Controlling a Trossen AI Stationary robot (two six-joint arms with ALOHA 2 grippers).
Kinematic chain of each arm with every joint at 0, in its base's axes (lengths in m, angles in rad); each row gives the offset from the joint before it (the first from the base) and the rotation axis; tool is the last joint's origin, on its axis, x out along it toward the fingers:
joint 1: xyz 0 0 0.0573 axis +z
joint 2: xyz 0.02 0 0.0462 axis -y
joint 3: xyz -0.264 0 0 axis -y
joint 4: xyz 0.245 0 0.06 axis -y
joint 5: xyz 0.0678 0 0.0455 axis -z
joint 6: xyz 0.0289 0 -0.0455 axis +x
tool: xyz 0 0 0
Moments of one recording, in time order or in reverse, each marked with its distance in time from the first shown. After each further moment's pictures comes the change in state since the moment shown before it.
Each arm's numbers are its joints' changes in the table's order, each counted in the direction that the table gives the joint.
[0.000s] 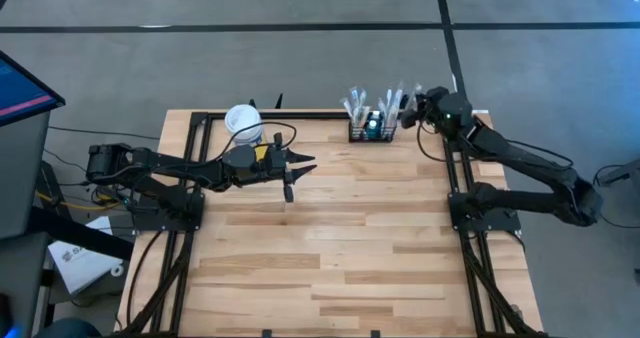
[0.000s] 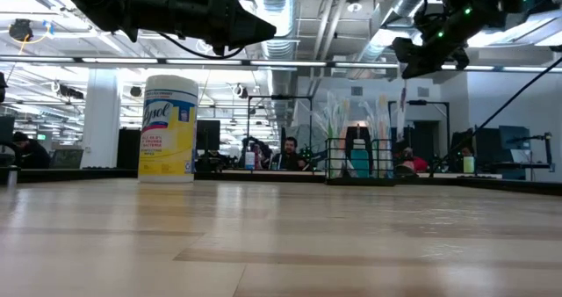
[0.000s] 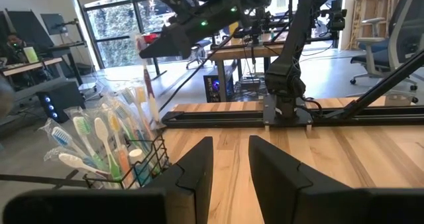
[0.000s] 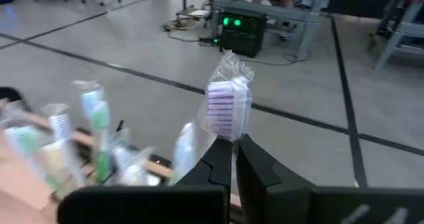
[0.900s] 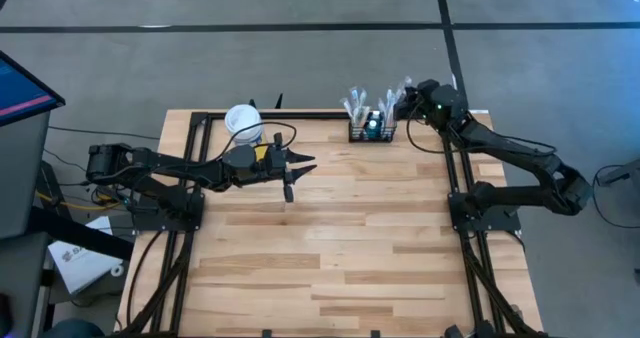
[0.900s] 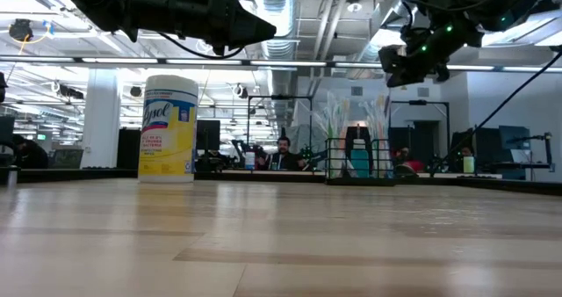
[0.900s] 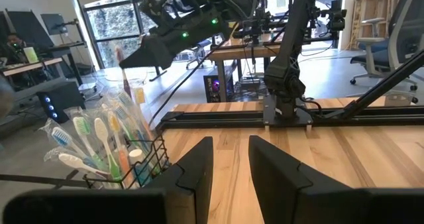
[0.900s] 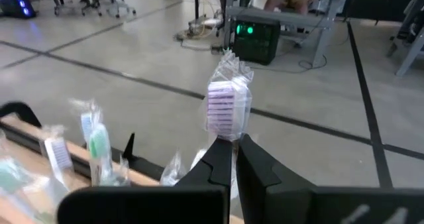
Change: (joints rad) left arm 0.000 0.000 0.000 0.000 0.001 0.000; right arm -0.093 -0.168 0.000 0.224 -0.138 -0.019
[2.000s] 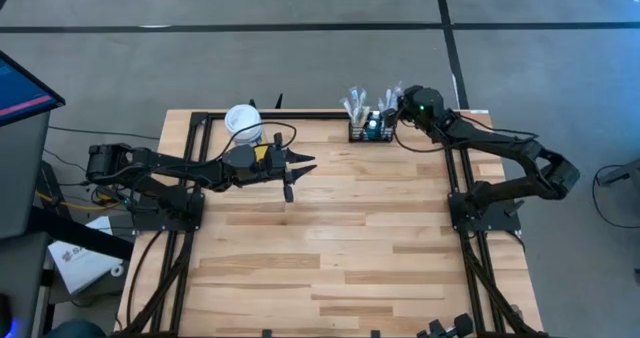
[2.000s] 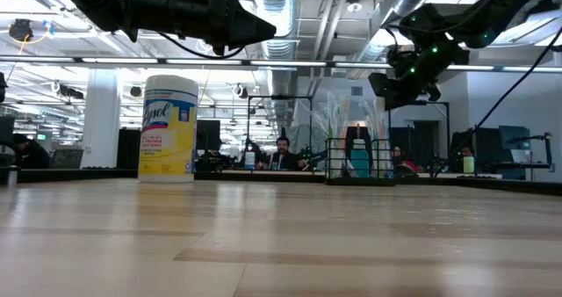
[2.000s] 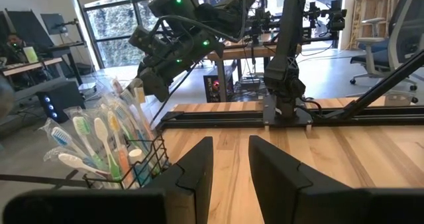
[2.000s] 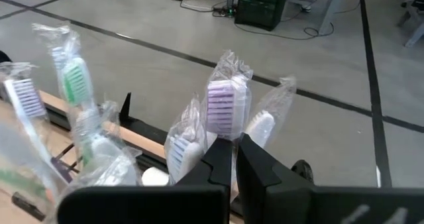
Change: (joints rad) left arm 0.000 0.000 0.000 0.000 0.000 0.000; right arm 0.014 -0.169 0.000 0.013 -0.006 0.023
